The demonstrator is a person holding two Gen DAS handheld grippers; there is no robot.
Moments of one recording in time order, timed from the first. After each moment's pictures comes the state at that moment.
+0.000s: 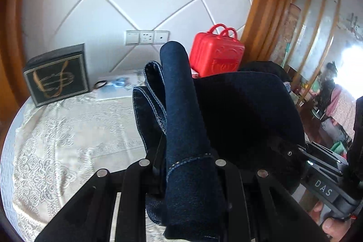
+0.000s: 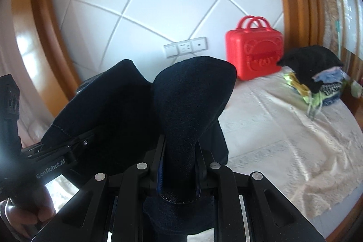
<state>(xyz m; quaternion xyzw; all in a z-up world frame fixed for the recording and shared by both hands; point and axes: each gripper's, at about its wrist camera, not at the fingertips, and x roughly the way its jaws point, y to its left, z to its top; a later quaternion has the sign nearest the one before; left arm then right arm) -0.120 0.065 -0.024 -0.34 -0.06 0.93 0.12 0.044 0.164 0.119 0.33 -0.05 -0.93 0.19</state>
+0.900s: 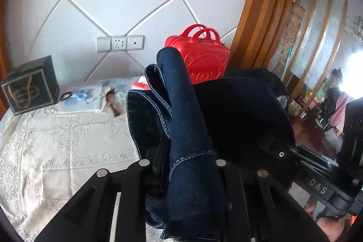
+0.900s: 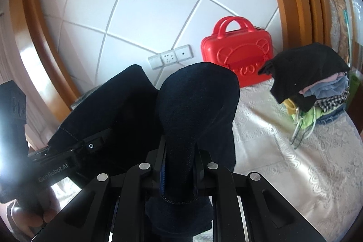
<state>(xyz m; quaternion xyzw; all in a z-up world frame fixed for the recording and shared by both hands) -0.211 0.251 -0.004 -0.33 -0.08 0.93 0.09 -0.067 0.335 0.126 0.33 -0.09 -0.91 0.26</state>
